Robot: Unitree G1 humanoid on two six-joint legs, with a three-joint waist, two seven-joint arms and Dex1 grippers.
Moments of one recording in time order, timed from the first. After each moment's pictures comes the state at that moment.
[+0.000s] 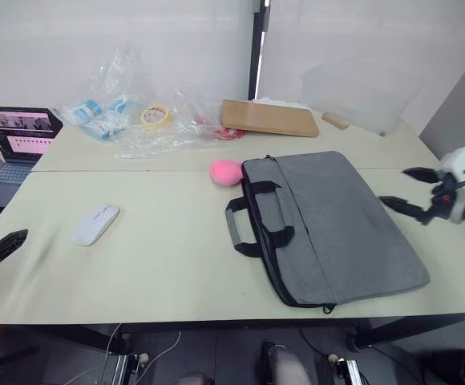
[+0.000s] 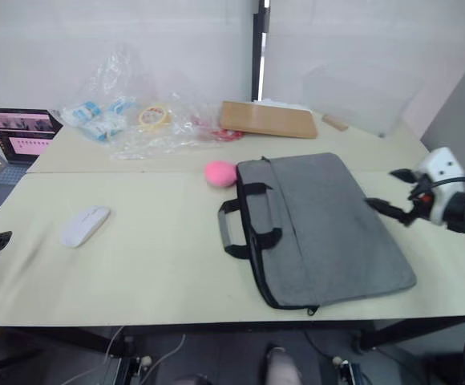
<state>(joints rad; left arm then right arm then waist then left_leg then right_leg) -0.17 1.02 0.66 0.70 -0.43 0.15 -1.05 -0.62 -1.06 -0.17 0.70 0.26 -0.01 1.11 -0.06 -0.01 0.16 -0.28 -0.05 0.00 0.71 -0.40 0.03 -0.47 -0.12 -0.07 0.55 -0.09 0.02</state>
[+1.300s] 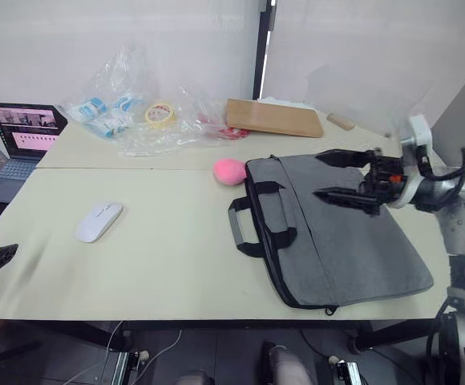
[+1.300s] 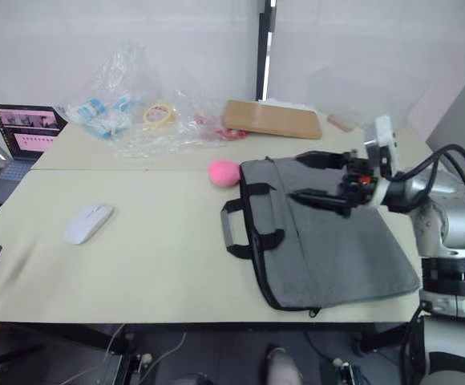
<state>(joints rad) -0.07 1.05 0.69 0.71 -0.46 0.14 -1.08 -0.69 -0.76 -0.15 -0.01 0.66 0.54 1.34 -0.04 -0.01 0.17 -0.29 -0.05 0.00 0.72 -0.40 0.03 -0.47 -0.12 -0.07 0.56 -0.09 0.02</state>
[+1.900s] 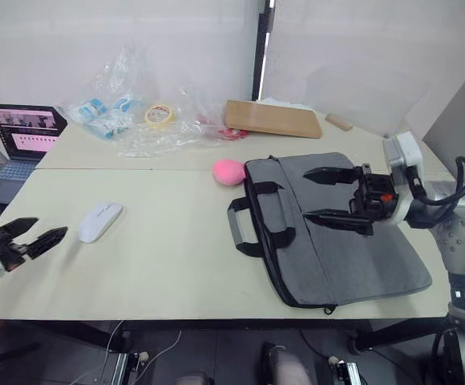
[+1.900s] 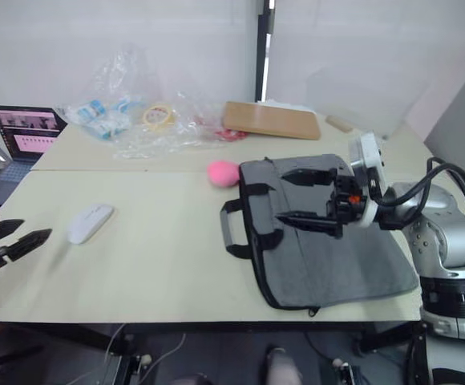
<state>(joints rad) -0.24 0.94 0.49 0.50 -0.47 0.28 -1.03 -0.56 -0.78 -0.17 -0.13 0.69 0.56 1.31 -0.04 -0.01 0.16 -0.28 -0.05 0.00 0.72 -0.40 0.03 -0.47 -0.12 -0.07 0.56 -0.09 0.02</state>
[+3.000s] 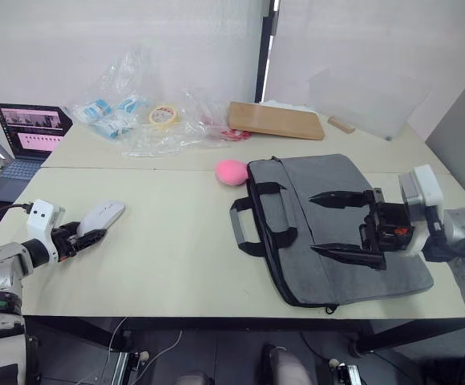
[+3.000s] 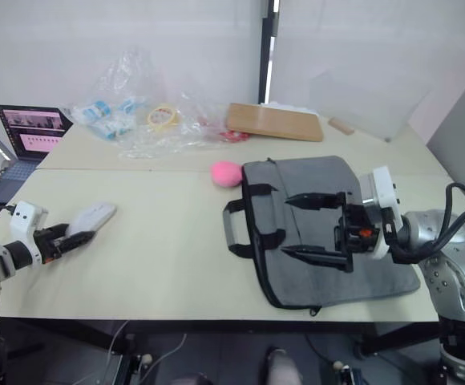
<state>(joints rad) -0.51 0.85 0.27 0.86 -0.28 0.11 -1.04 -0.35 -0.83 -0.23 -0.34 0.77 0.55 1.22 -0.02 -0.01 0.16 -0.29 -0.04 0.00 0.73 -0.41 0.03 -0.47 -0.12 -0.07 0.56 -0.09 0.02</state>
